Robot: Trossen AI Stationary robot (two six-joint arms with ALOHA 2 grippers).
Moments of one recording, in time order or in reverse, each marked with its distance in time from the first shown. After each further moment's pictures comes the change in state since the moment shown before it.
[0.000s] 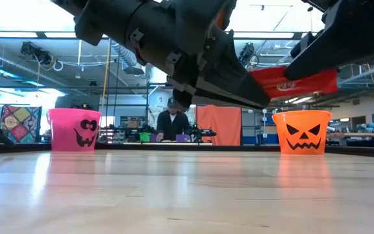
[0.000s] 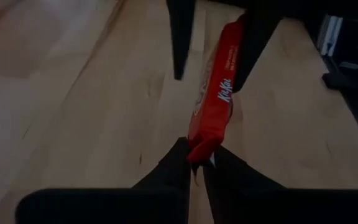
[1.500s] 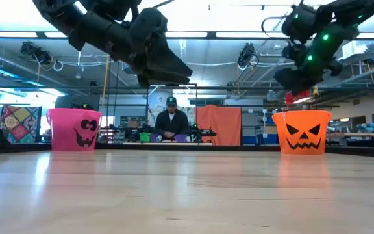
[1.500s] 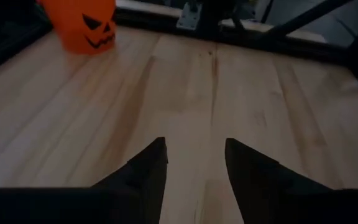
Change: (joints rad) left arm 0.345 -0.517 -0.429 0.048 0.189 0.200; right arm -1.126 -0.486 0.000 -0.627 0.239 -0.124
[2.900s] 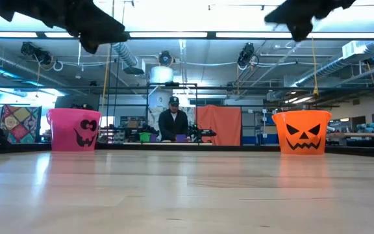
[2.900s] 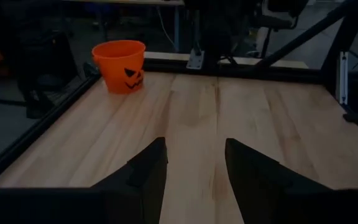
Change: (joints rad) left arm -0.083 -0.698 -0.212 -0.341 -0.136 0.096; right arm 0.726 -0.109 0.000 0.334 -0.463 -0.105
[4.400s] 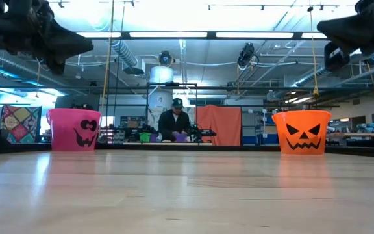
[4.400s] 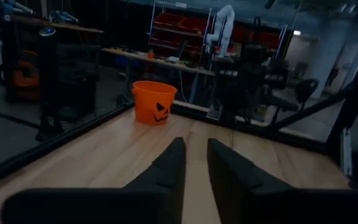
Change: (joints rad) left arm 0.009 -0.656 -0.362 -0.009 -0.106 -0.091; right arm -0.012 -0.825 -0.617 0.308 -0.186 -0.085
